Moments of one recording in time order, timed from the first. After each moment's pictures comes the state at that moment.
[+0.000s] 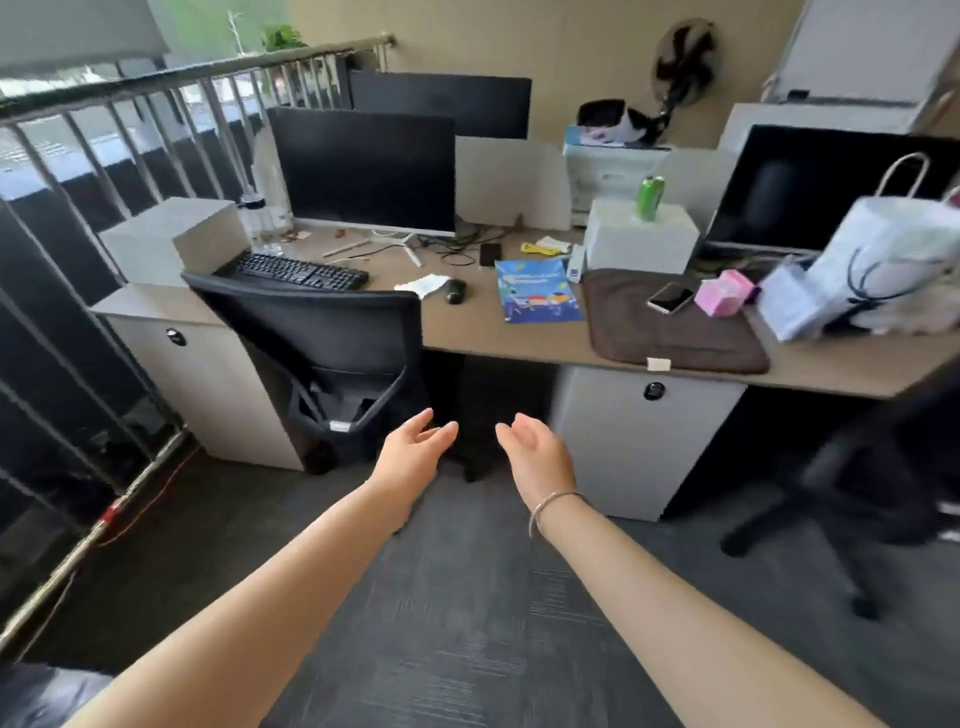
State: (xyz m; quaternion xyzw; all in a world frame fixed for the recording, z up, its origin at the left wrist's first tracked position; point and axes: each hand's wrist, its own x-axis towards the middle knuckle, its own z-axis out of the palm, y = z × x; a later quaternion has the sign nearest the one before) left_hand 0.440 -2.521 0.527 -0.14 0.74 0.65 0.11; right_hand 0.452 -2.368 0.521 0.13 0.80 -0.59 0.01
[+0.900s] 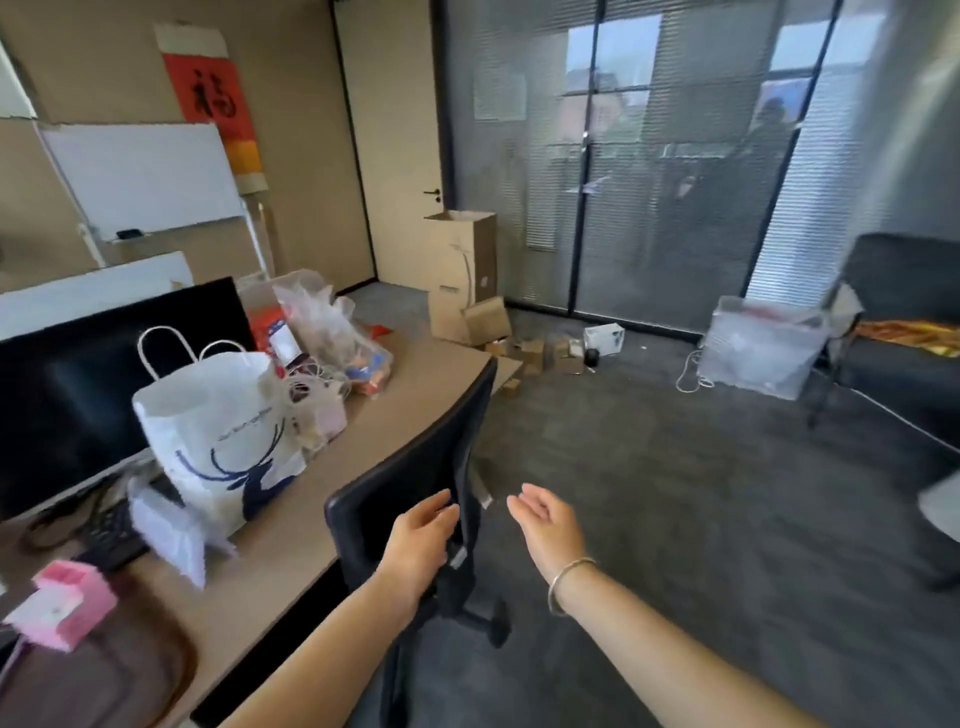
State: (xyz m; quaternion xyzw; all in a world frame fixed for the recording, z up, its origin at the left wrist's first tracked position) left_hand 0.376 -1.694 0.571 0.29 0.67 0.52 0.45; right_hand 0.515 -1.620 0.547 0.49 0.56 -0.55 -0.37
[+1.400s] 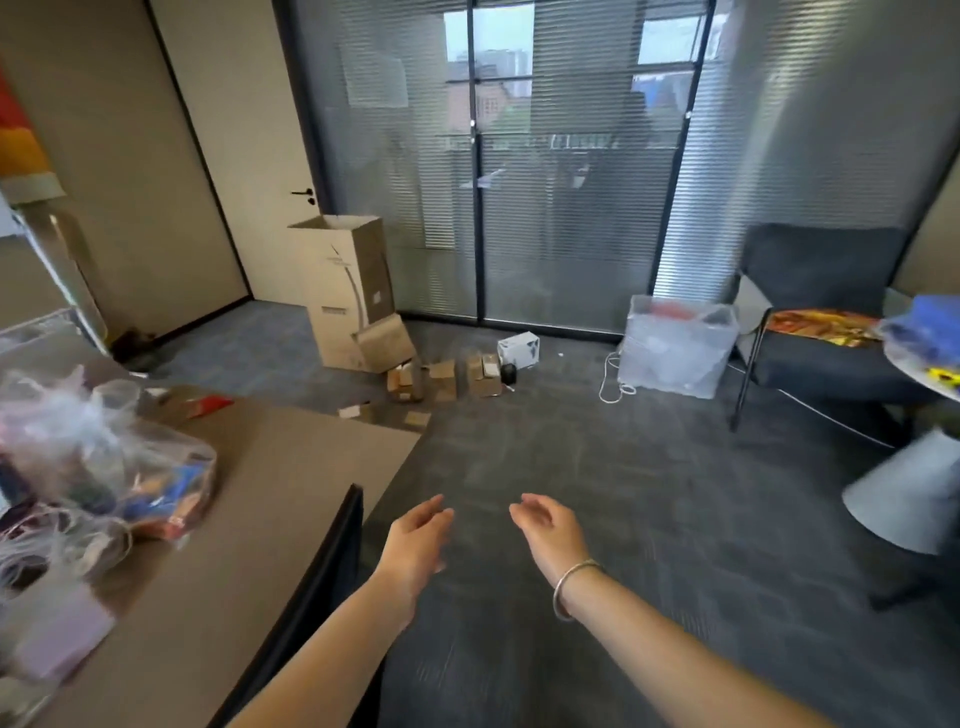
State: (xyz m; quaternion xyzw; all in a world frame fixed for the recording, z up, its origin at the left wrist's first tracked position) left_hand 0.393 -1.258 0.537 0.33 0.64 0.45 0.52; right_hand 0.551 -1.214 0.503 0.60 0.49 -0.49 -0.41
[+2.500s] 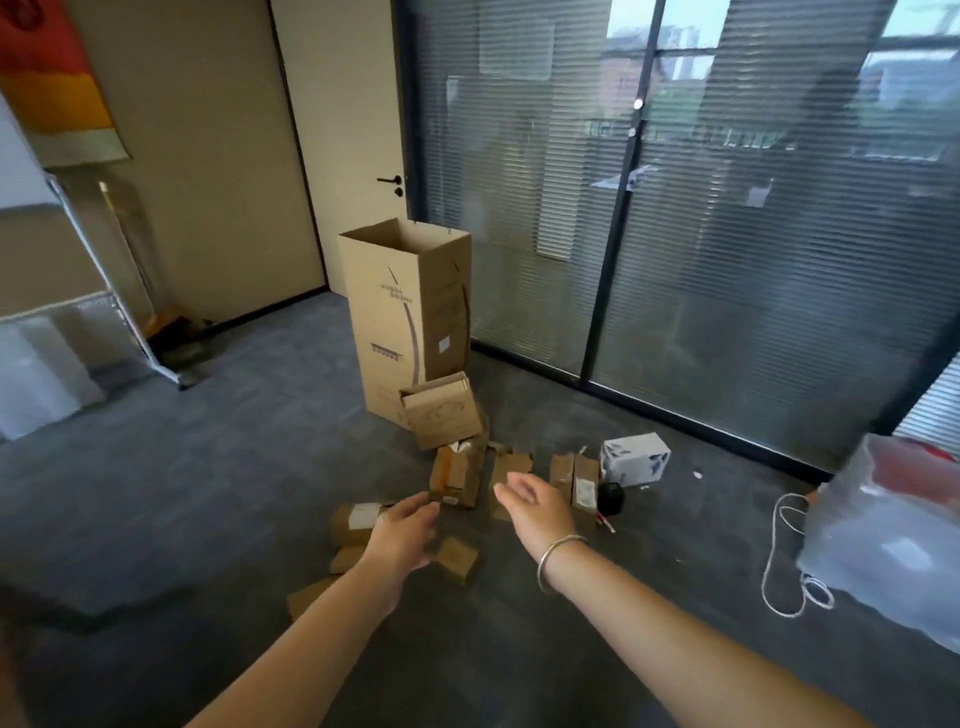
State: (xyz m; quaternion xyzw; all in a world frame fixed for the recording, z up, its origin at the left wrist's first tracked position) left_hand 0.172 -0.402 0.514 0.19 0.70 0.50 0.47; right_hand 0.322 -0.324 0.520 0.52 0.62 -0.52 -0.28
